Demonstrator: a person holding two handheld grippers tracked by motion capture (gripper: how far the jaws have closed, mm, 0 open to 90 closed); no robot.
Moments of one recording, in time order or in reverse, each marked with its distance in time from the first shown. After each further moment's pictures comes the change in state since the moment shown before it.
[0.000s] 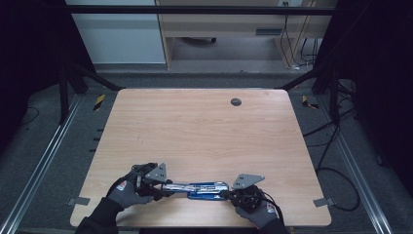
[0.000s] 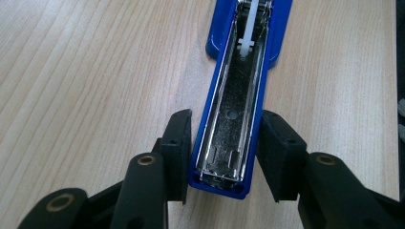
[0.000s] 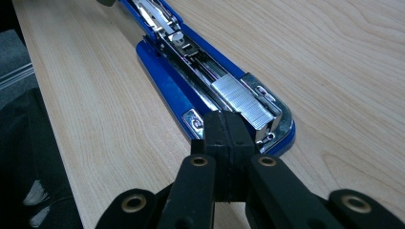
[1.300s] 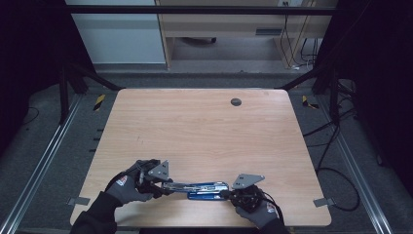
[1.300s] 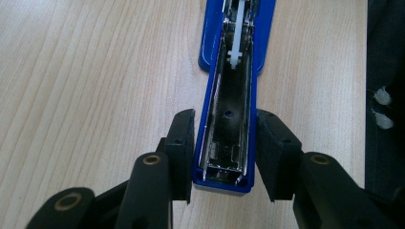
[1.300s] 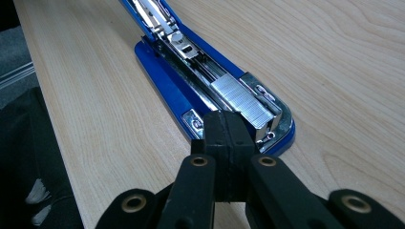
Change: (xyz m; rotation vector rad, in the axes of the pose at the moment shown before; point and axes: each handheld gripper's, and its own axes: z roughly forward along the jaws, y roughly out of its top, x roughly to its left) left arm -0.002 0.024 -0.018 0.068 -0.018 0.059; right arm 0.000 0.000 0.000 0.002 0.005 -0.001
